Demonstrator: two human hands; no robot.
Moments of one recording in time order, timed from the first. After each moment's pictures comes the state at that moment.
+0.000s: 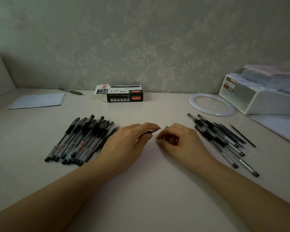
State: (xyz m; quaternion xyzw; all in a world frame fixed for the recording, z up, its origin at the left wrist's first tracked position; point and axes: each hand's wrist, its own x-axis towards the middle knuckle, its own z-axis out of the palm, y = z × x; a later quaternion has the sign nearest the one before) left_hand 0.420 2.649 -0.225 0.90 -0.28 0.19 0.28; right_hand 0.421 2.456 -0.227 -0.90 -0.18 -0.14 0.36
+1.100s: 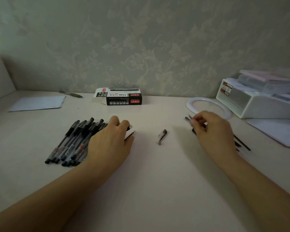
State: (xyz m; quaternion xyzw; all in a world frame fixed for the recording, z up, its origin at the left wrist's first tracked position) left_hand 0.418 2.662 -0.220 0.96 -0.06 0.24 0.11; right_hand 0.437 2.400 -0.208 -0.90 -0.03 -0.32 0.28
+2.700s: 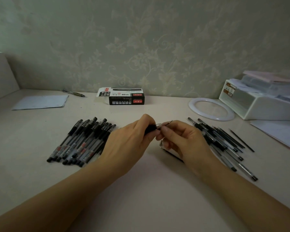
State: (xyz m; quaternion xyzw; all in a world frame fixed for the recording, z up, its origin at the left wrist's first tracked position) left_hand 0.401 2.640 -0.202 0.89 -0.24 0.30 0.24; right_hand 0.410 2.465 -0.208 -0.68 -0.17 -0.01 0.72
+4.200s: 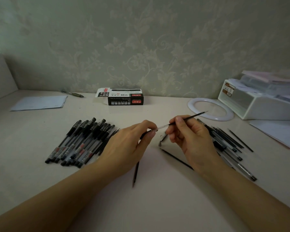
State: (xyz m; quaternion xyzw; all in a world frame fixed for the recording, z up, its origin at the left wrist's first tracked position) left_hand 0.412 2.644 -0.214 0.88 -0.28 0.23 0.30; right_hand 0.415 2.460 -0.206 -0.63 -0.11 -0.08 0.76
